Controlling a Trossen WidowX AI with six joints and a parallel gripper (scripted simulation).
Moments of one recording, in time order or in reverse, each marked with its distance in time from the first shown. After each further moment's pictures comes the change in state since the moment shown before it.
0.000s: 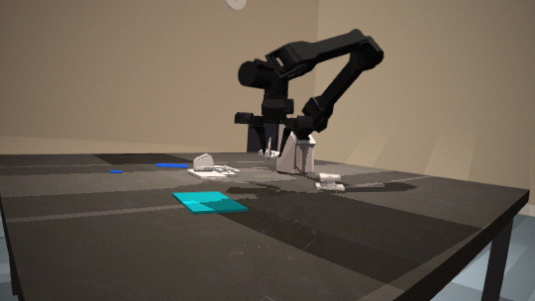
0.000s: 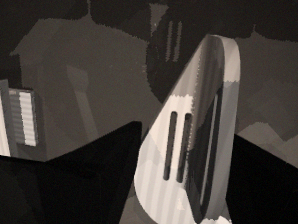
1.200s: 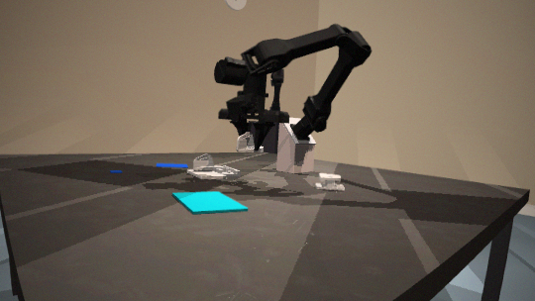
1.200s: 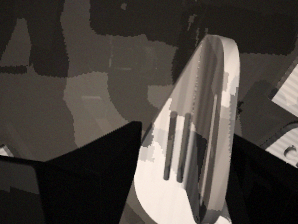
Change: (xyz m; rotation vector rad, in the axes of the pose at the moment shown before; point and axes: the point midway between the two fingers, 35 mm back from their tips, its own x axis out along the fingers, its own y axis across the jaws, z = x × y) arm -0.008 -0.058 -0.031 0.542 -0.011 -0.012
